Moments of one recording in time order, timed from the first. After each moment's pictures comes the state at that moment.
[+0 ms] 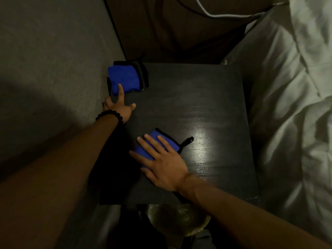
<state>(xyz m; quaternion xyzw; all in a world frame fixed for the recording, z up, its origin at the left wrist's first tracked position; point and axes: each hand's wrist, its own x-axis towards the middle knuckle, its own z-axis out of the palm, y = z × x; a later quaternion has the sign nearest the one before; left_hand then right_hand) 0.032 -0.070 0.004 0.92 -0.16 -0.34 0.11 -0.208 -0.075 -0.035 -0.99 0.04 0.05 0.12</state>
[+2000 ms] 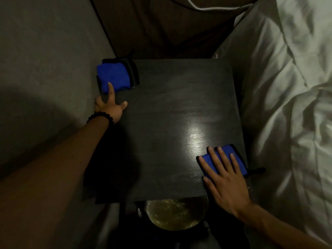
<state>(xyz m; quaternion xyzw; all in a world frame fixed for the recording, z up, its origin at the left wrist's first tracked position) 0.028 -0.071 0.009 0.92 -0.14 -0.34 0.14 -0.394 -0.114 -0.016 -0.95 0.28 0.11 0.08</state>
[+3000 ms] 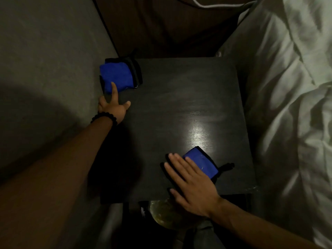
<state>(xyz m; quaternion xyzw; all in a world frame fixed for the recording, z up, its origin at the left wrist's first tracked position) 0.030 -0.070 0.004 0.92 -0.15 -0.33 0.14 -0.318 -0.063 -0.022 -0.98 0.14 0.07 0.14</state>
